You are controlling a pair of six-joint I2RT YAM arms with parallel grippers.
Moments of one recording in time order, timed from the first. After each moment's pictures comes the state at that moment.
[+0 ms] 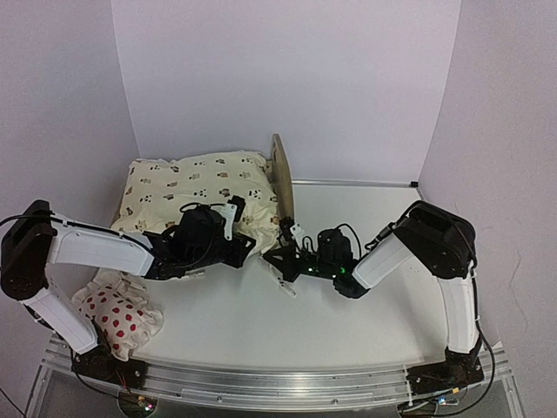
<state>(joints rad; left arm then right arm) -0.91 1.54 0.82 0.25 -0.16 -0.37 0.82 2.16 0.96 0.99 -0.32 0.23</state>
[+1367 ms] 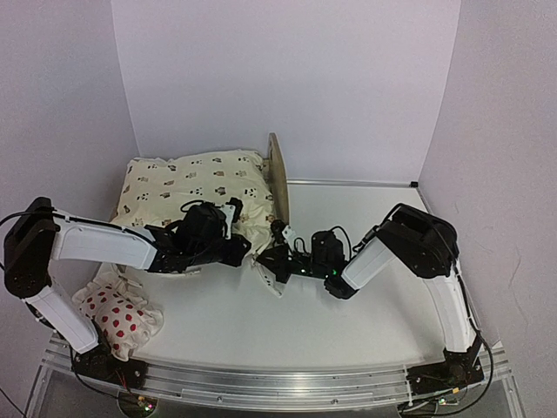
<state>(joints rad) -0.89 1.57 0.87 0.10 -0.16 -0.44 0.81 2.31 1.08 1.11 -0.41 0.16</state>
